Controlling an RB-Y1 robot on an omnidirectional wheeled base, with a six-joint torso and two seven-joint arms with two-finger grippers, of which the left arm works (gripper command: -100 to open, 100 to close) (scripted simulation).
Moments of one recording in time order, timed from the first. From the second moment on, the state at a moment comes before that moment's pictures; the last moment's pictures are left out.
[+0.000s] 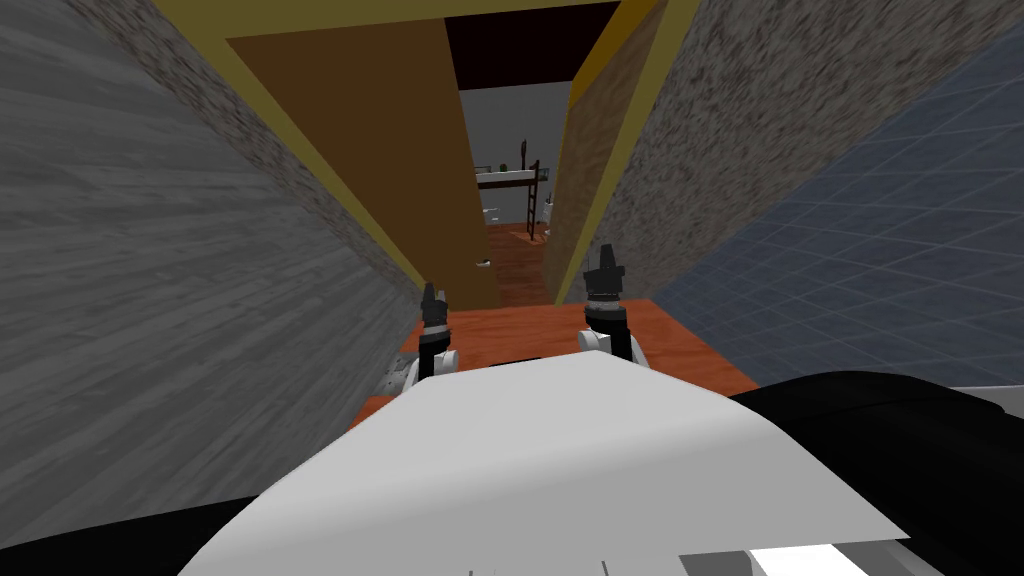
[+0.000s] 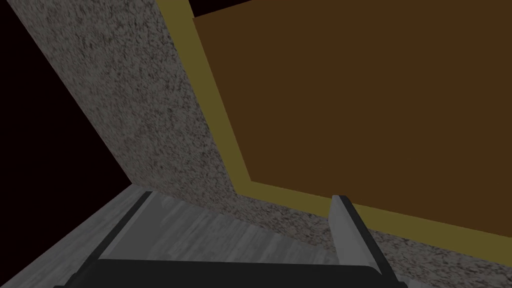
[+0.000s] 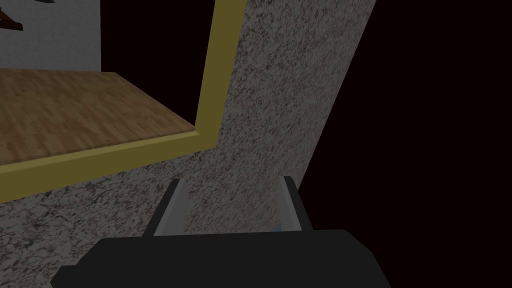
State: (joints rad) arm 0.35 0.06 0.01 -1.92 -0.06 -0.55 -0.05
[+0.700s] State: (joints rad) arm 0.29 0.08 0.00 -1.75 -0.05 -0.58 -0.02
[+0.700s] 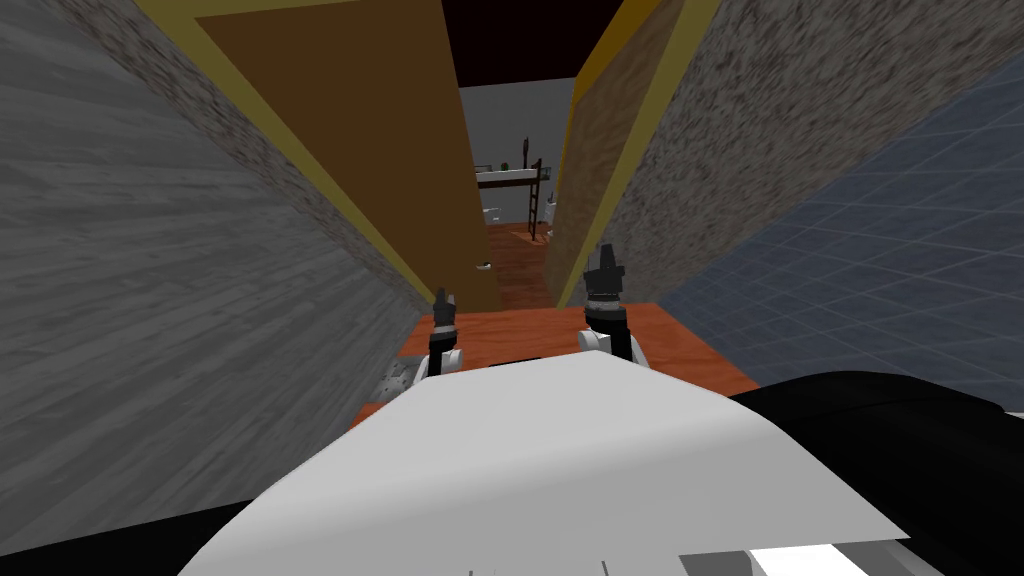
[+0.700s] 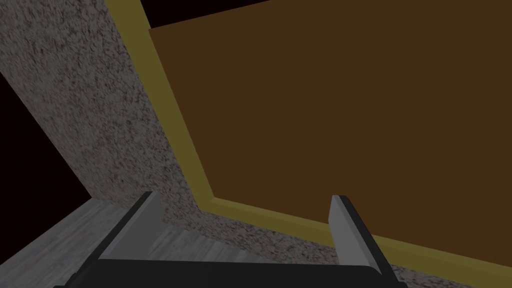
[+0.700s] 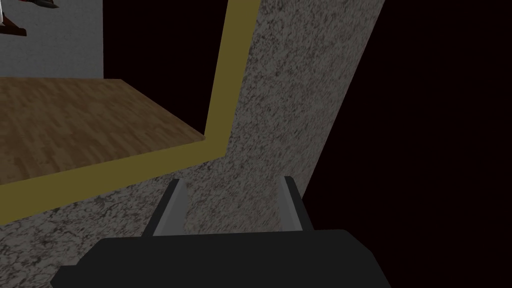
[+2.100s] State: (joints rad) arm 0.13 0.09 -0.04 -1.35 -0.04 -0.66 0.03
